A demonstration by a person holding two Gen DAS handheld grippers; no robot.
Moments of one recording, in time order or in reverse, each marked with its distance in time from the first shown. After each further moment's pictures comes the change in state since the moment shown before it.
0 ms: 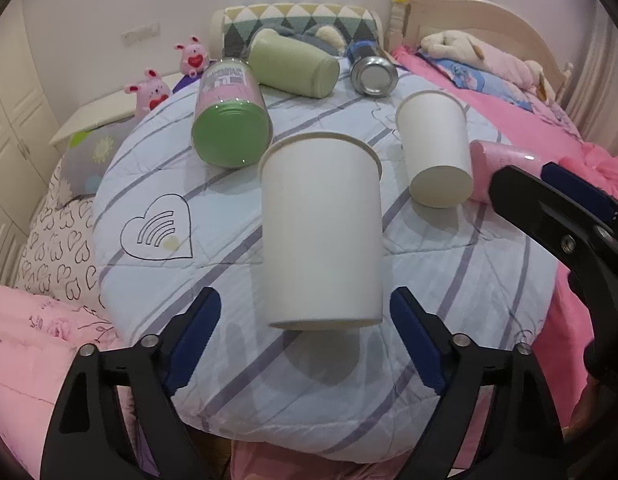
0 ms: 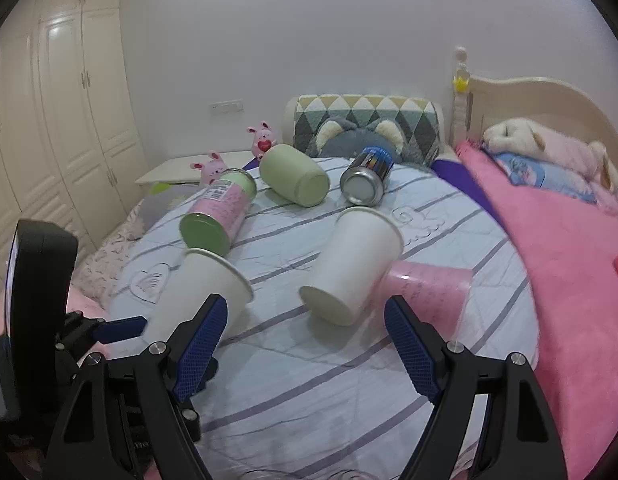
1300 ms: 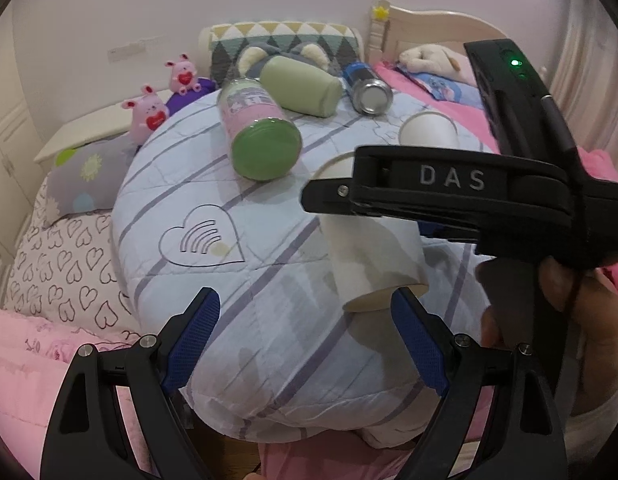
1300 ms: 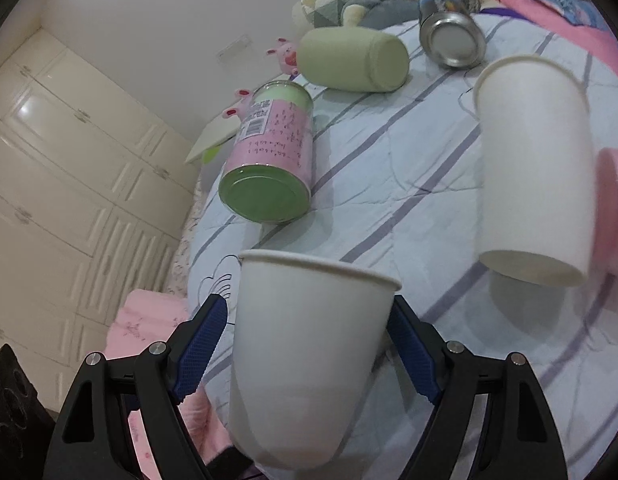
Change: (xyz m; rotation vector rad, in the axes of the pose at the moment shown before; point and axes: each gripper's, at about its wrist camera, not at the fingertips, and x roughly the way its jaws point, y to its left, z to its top) left arm -0.020 0.044 -0.008 0.053 -0.059 -0.093; right arm 0.110 0.030 0.003 0.379 0.346 0.360
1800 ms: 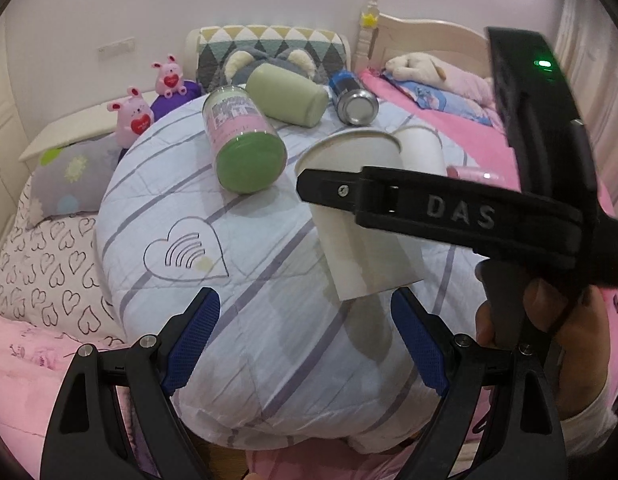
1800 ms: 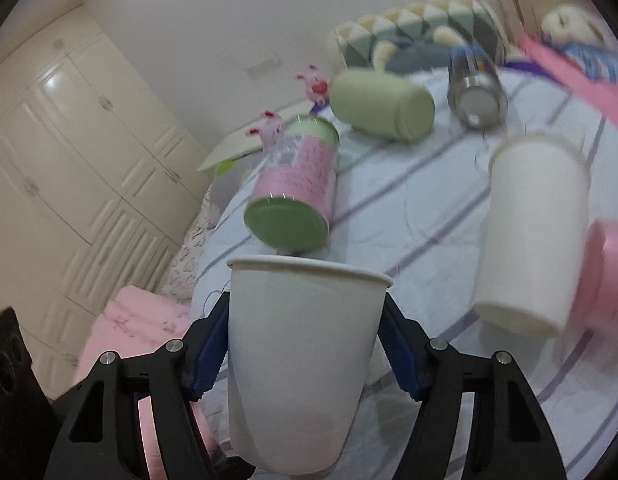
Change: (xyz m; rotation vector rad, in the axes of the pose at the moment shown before) left arm -0.003 0.005 0.009 -0.026 -0.026 -0.072; right arm -0.021 0.020 0.002 -0.178 -0.121 -0.039
